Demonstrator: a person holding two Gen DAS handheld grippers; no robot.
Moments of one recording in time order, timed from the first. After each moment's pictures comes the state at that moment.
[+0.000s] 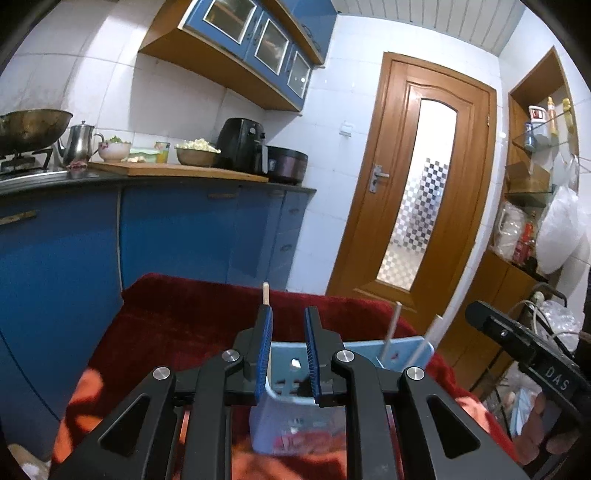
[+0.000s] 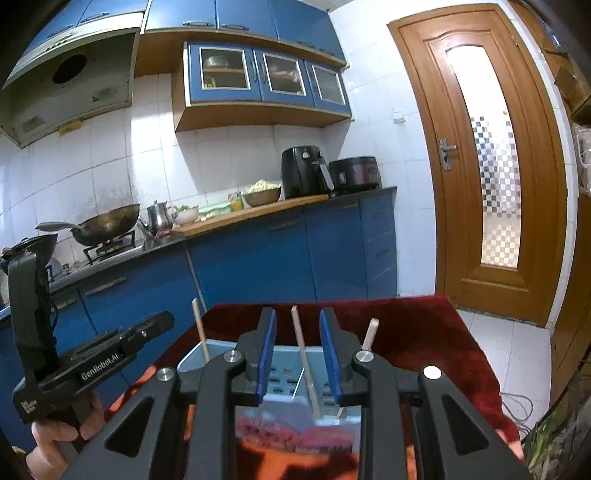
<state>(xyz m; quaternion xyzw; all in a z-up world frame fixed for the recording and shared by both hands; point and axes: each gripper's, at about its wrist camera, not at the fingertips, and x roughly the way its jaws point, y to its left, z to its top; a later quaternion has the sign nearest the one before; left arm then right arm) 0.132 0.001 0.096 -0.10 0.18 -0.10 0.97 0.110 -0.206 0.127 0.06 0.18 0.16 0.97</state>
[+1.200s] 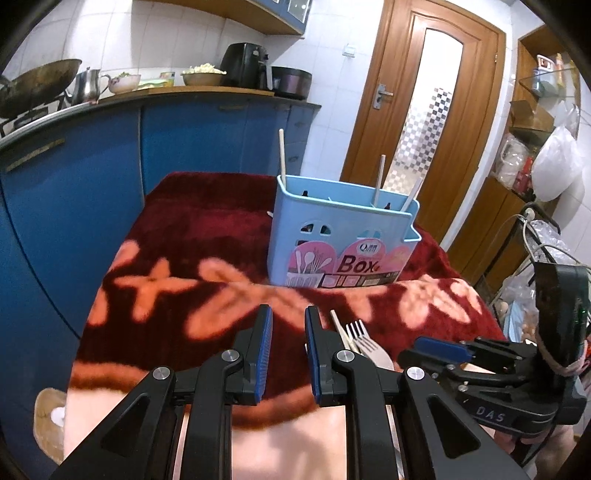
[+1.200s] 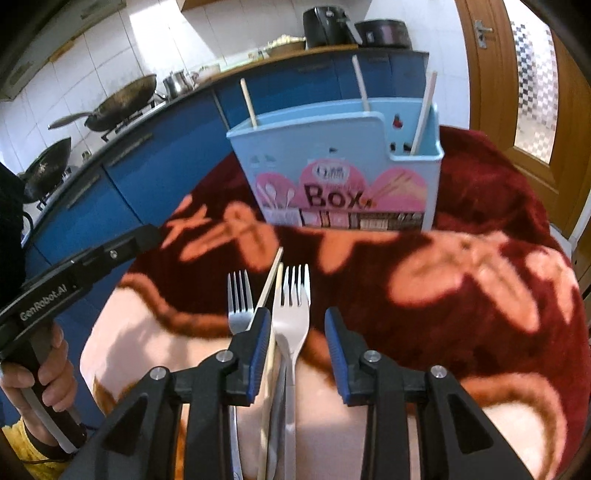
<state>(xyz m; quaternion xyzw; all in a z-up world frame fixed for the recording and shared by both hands) 0.042 0.011 0.050 -0.06 0.34 -0.10 0.93 0.050 -0.166 0.025 0.04 0.44 0.21 0.87</state>
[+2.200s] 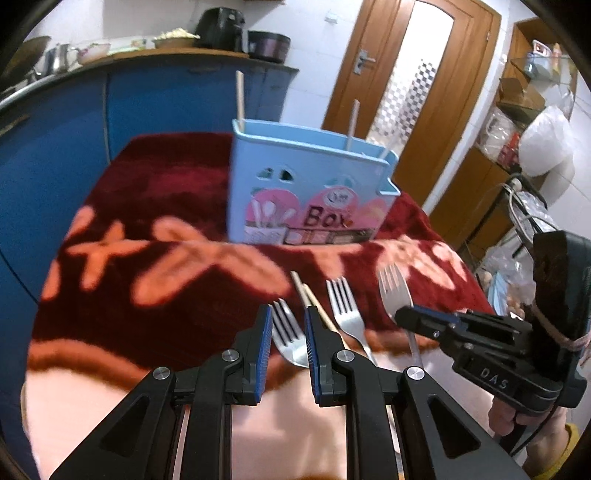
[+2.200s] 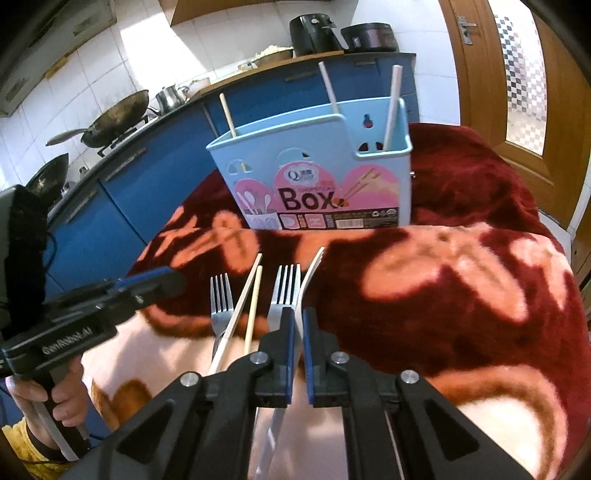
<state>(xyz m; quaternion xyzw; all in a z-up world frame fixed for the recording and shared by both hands) 0.053 -0.021 0.022 -0.06 0.40 -0.16 0.90 0.041 -0.198 0.029 0.07 0.41 0.21 0.88</state>
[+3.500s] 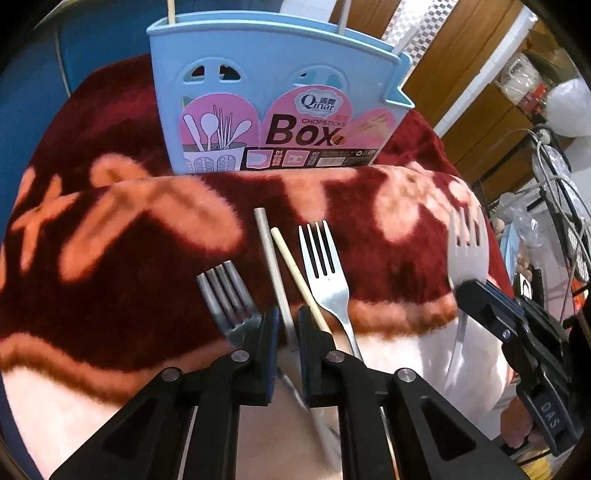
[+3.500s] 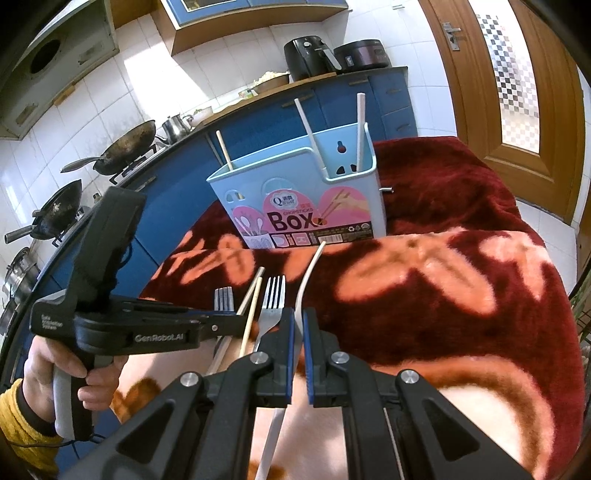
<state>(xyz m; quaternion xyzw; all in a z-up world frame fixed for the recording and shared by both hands) 0.101 -0.071 -0.016 -0.04 0.57 -0.16 0.81 0.023 -0.233 0.038 0.11 0.37 0.22 0.89</state>
